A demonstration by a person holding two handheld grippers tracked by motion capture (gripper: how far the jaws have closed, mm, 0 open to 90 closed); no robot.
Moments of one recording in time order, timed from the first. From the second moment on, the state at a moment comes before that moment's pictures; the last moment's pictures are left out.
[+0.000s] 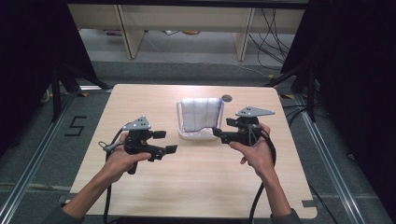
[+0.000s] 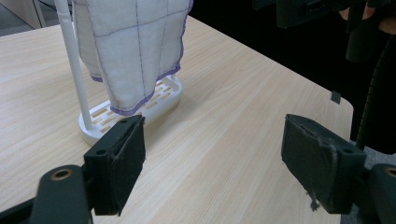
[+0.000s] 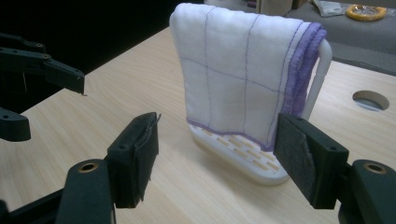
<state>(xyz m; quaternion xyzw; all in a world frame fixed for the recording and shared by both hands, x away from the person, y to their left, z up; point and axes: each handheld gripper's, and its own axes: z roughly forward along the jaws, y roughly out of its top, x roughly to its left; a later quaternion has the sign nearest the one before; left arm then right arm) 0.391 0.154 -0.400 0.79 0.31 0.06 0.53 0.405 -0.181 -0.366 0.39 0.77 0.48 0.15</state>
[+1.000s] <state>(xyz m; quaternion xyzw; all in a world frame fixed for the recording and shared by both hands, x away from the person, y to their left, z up) 0.373 0.155 -0.435 0.80 0.30 0.05 0.51 0.390 -0.179 -0.394 0.38 0.78 0.47 0.12</state>
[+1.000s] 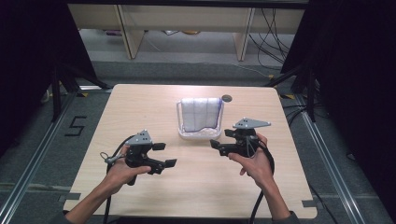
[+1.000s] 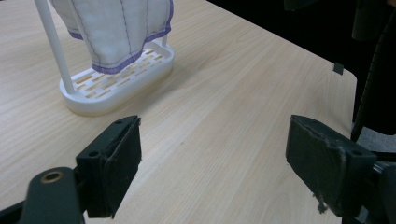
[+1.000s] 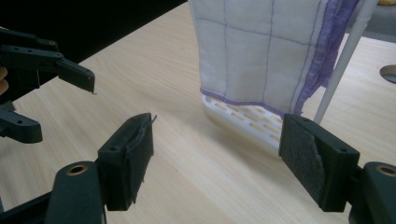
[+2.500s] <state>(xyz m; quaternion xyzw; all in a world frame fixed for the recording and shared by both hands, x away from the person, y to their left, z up) 0.318 0.169 -0.483 0.84 0.26 0.05 0.48 0.339 -0.168 -0.451 0.36 0.81 0.45 0.10</state>
